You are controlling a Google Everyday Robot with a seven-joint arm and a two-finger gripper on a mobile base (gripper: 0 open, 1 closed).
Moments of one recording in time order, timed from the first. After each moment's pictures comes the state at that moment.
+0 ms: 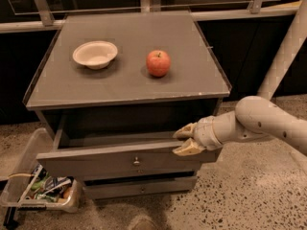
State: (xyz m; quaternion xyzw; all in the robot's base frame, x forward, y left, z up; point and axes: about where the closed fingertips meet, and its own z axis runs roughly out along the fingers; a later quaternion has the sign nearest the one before) arm 0.529 -0.105 0.657 -0.63 0.67 0.18 0.35
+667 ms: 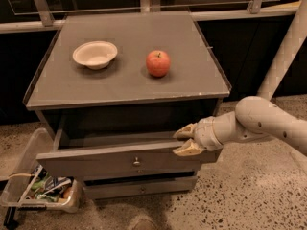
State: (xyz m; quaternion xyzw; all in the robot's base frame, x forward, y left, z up) arm 0.529 -0.105 0.657 -0.63 0.67 0.18 0.35
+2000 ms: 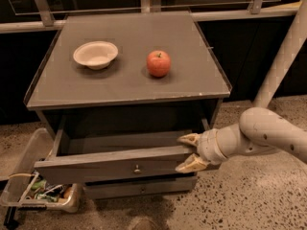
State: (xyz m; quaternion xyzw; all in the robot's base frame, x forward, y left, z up) arm 0.484 -0.112 0.640 -0.62 0.69 0.21 0.32
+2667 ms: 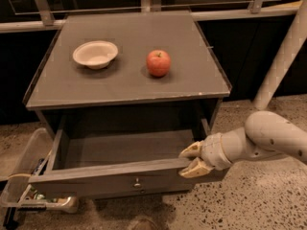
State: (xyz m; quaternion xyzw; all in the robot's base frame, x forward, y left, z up) arm 0.468 -0.117 0.644 -0.62 0.69 0.21 0.31
